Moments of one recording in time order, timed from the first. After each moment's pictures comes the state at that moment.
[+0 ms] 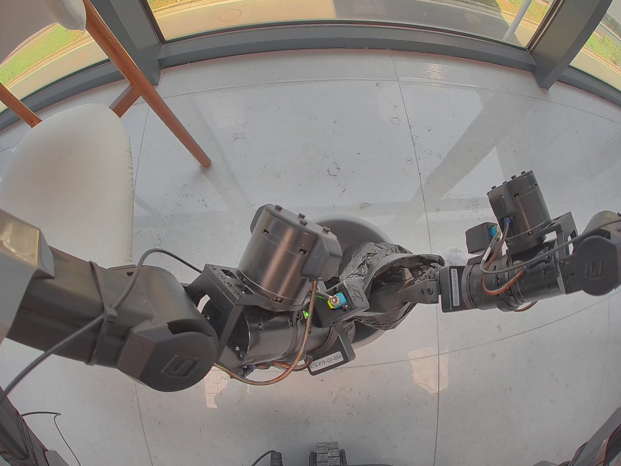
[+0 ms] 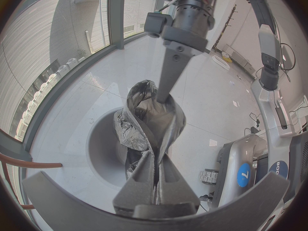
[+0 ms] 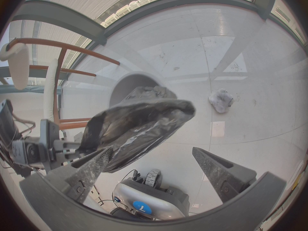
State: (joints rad) left arm -0.85 1.88 -1.10 -0.16 0.09 0.58; right arm 0.55 1.72 -1.02 0.12 0.03 0.38
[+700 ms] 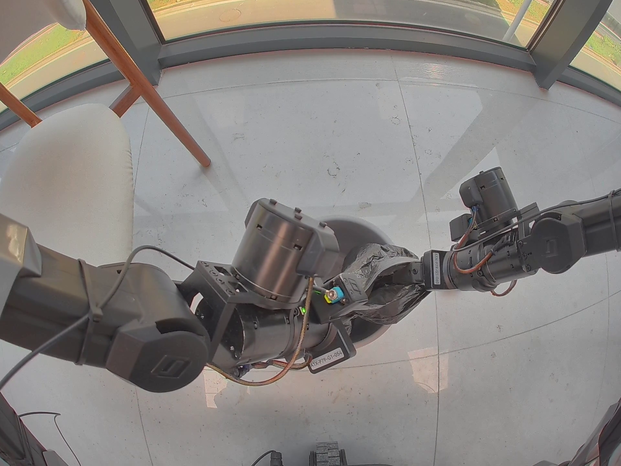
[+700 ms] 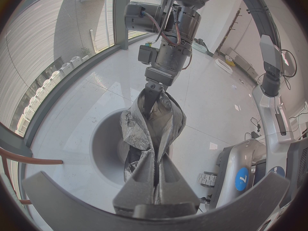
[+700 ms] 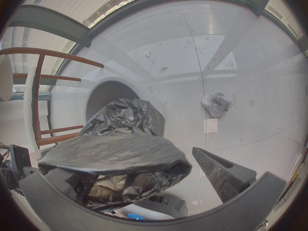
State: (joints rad) left arm -0.85 1.85 -1.09 -0.16 0.10 0.54; right arm 0.47 1.90 -1.18 0.12 0.00 0.38
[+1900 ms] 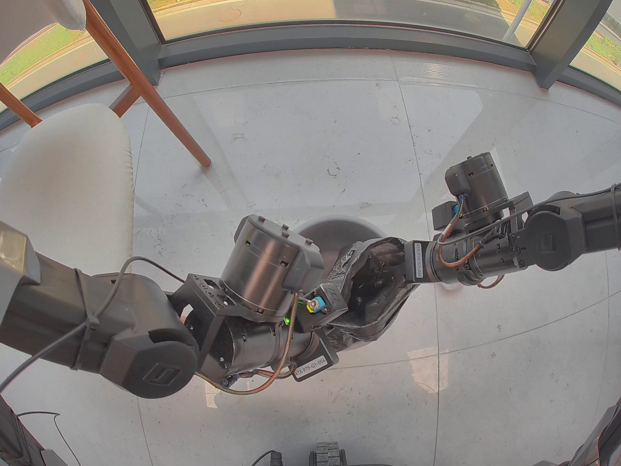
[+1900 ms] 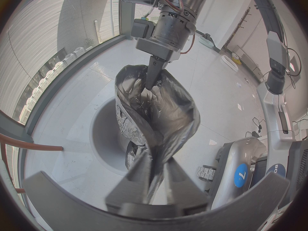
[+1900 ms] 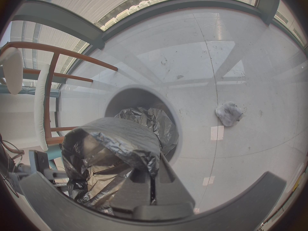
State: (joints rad) left arm -0.84 1.84 -1.02 -0.16 0.15 0.48; right arm 0.55 1.90 -1.25 0.12 0.00 0.38
